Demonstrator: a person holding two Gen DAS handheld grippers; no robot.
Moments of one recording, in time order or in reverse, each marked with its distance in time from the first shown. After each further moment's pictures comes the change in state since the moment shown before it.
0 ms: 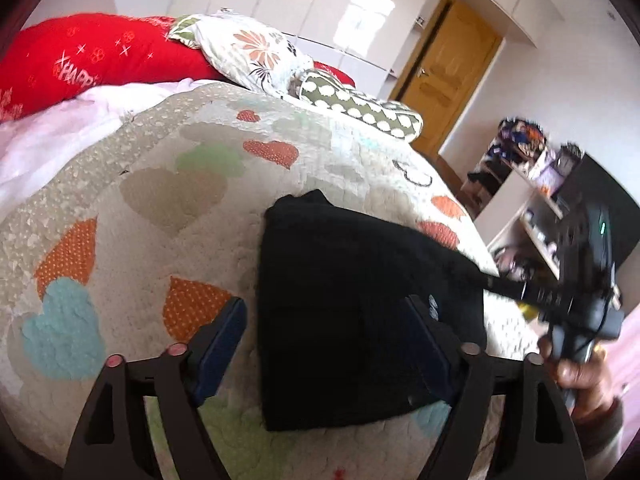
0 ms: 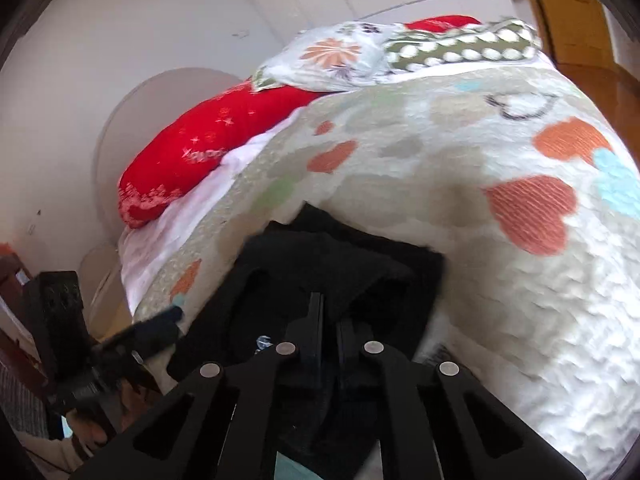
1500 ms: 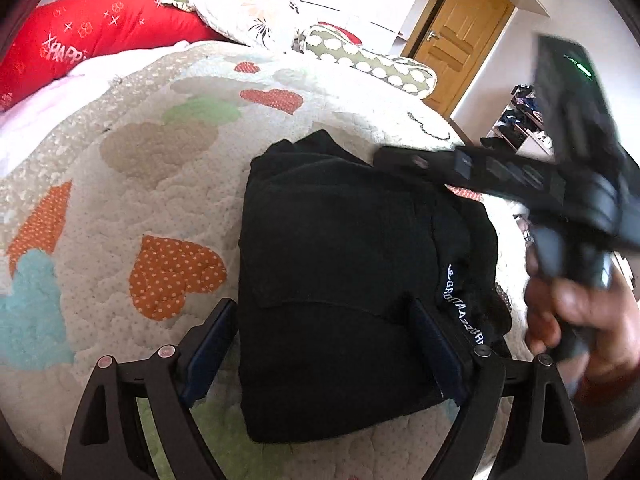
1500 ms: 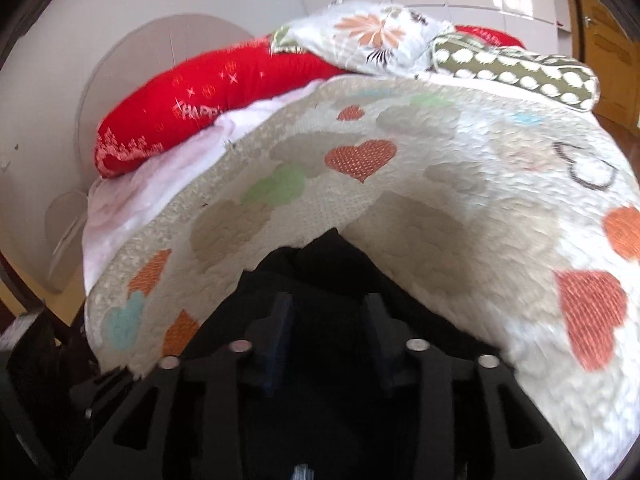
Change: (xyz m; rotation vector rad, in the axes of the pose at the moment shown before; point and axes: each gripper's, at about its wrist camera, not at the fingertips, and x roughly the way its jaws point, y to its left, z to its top) left arm 0.040 -0.006 -0.013 0.035 0.130 0.058; right arm 0.077 0.058 0.044 -0.216 0.068 -0.102
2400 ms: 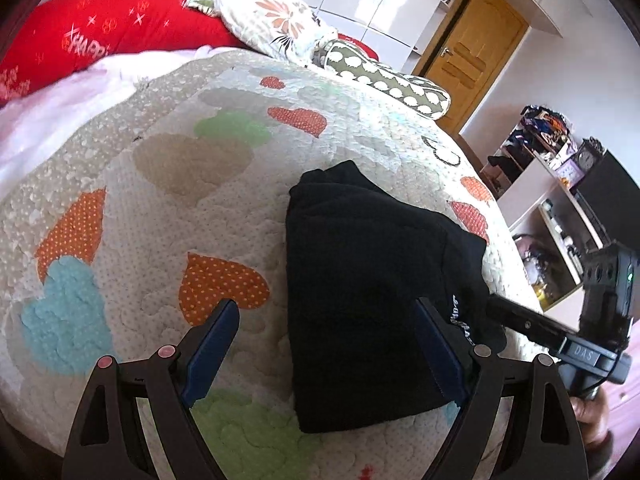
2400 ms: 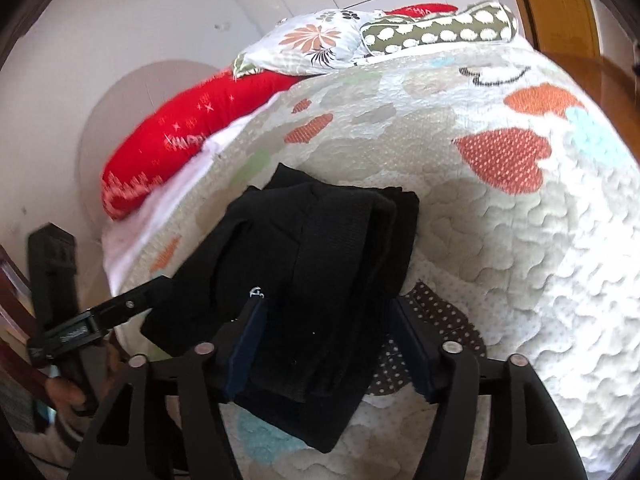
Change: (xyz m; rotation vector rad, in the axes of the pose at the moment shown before) left arm -0.026 0.025 0.013 -0.077 -0.018 -0.005; right arm -0.062 -0.053 -0.095 0.241 -0.047 0.068
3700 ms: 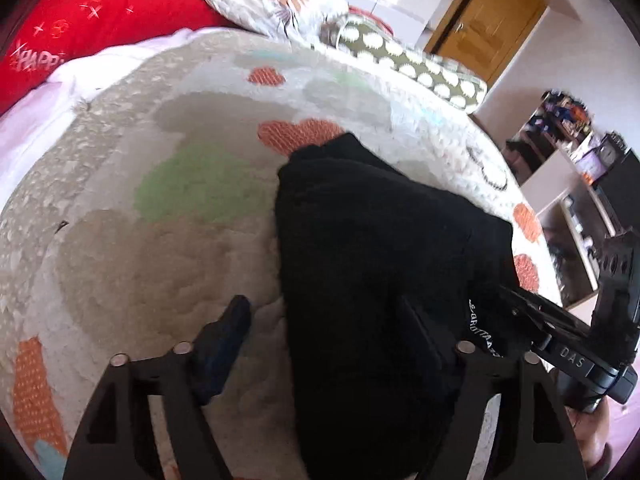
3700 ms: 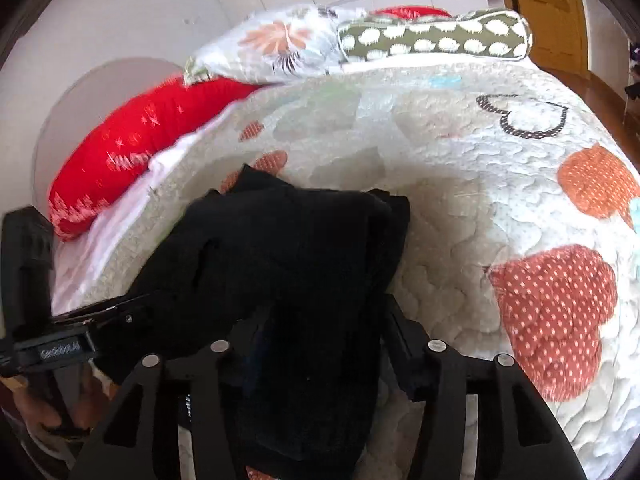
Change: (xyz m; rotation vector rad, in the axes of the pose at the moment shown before) left arm 0.141 0.023 0.116 0.024 0.086 0.040; right arm 0.098 -0.010 0.105 -0.027 -0.019 -0.157
